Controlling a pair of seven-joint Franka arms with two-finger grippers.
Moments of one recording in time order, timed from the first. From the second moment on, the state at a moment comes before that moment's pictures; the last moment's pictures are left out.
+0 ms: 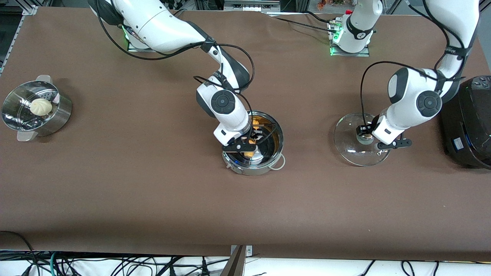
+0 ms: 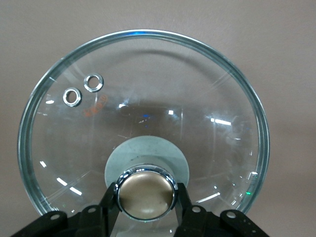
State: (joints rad) left arm 0.25 0.31 -0.29 -2.17 0.05 2.35 -0.22; right arm 0.57 0.86 0.22 -1.30 -0.02 2.30 0.75
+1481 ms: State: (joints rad) left arm 0.28 0.11 -0.30 -1.68 0.05 1.77 -0.19; right arm 0.51 0.44 -0.20 -1.21 -0.02 1.48 0.26
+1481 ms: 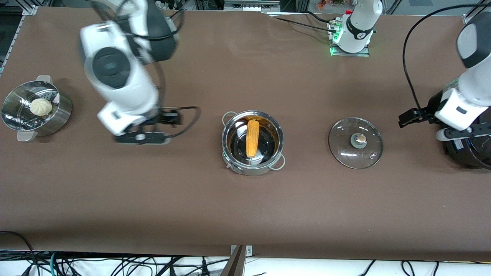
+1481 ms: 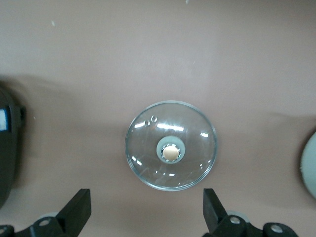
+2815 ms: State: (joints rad) left arm 0.07 0.06 -0.14 -1.57 0.05 1.64 -0.18; right arm -0.05 -0.07 0.07 -1.72 -0.03 1.65 0.13
